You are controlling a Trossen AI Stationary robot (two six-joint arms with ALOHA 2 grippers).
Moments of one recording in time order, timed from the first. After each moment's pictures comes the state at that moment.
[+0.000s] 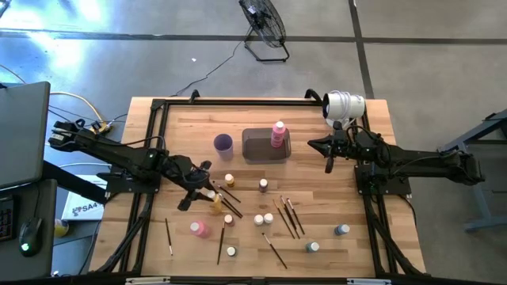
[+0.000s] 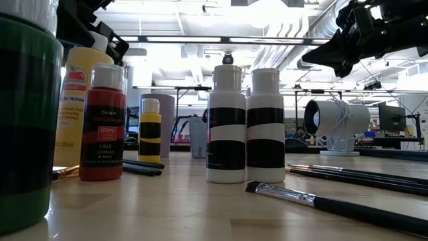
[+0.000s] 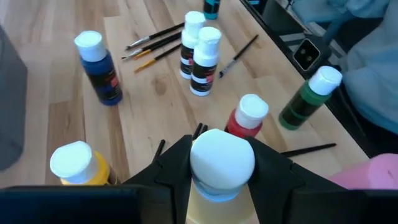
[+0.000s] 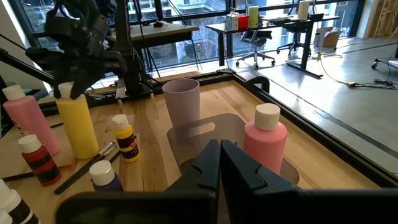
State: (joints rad) left arm -0.22 0.95 0.54 -0.12 0.16 -0.02; right arm -0.23 0.57 0.26 0.19 0.05 0.11
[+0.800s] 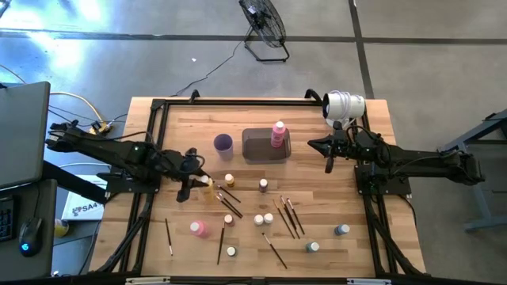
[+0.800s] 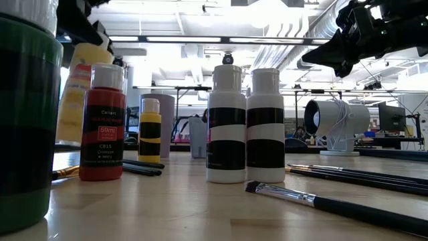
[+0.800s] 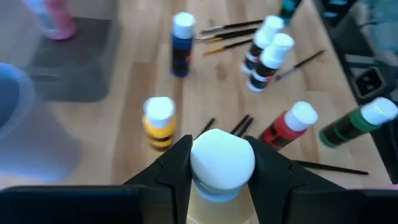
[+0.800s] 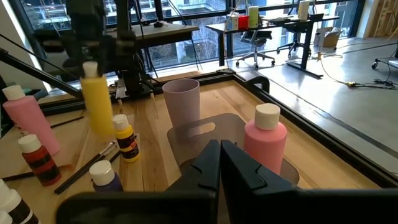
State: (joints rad) left arm -0.22 0.80 0.68 -0.49 -0.10 -0.25; right arm -0.23 0.57 0.26 0.19 0.05 0.11
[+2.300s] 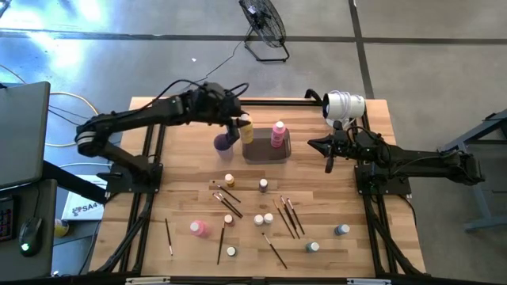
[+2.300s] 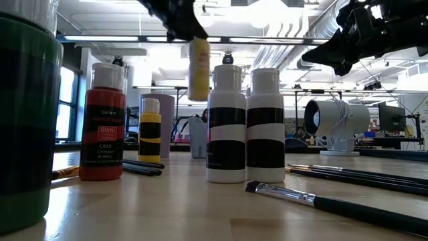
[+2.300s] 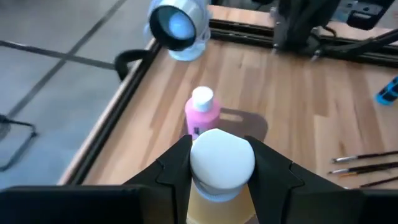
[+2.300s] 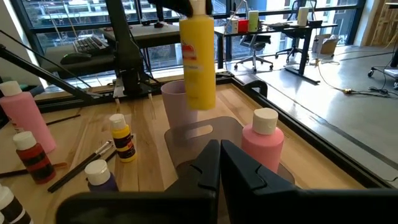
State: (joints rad) left arm 0.34 1.39 1.33 -0.43 0.07 0.05; right arm -0.23 0.57 0.26 0.20 0.05 0.07
